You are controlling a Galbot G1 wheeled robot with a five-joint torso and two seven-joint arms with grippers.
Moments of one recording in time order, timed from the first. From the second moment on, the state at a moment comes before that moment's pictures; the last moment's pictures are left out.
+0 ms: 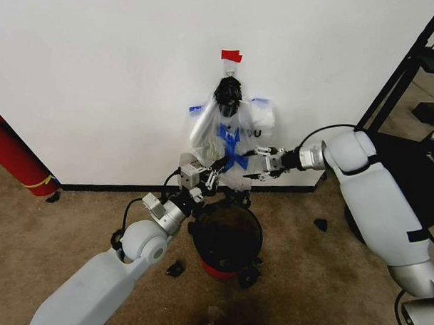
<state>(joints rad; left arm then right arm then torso) 0.89 -1.00 0.04 -1.90 -0.70 -0.18 0.11 -0.45 1.00 0.21 1.55 -0.24 0.23 -1.23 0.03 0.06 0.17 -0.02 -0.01</state>
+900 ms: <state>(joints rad) 1.22 -1.11 -0.16 -2.08 -0.64 -0.20 0.03 -1.12 0.96 0.41 1.86 0.47 0.34 -0.46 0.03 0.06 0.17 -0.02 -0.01</state>
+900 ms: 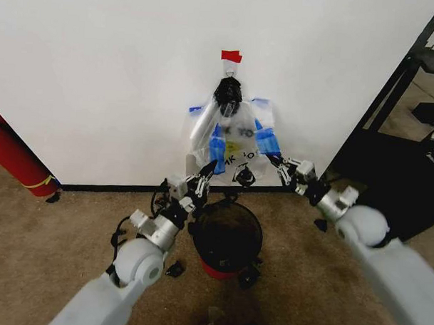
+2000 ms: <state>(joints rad) 1.65 -1.17 -0.33 -2.45 -0.37 -0.26 -0.16 -1.52 1.14 0.68 2.00 0.65 0.78 -0.88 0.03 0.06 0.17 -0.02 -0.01</state>
